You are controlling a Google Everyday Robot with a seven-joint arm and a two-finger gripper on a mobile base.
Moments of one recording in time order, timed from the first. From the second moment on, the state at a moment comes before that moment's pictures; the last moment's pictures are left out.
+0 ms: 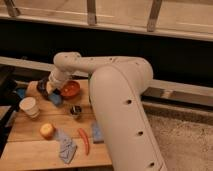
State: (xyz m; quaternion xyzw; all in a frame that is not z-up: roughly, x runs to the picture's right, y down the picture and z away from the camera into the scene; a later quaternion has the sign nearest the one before) arm -0.283 -0.004 0.827 -0.39 -0.10 0.50 0.76
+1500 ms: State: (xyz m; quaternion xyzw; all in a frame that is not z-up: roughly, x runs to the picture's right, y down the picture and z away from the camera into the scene) arm -0.261 -0.017 0.844 -0.38 -0.07 0.49 0.78
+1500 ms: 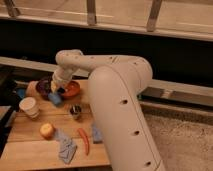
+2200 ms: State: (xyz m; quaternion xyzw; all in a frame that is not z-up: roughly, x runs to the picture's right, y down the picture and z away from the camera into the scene) arm -0.309 -0.021 0.844 -0.39 -0.11 0.47 0.78
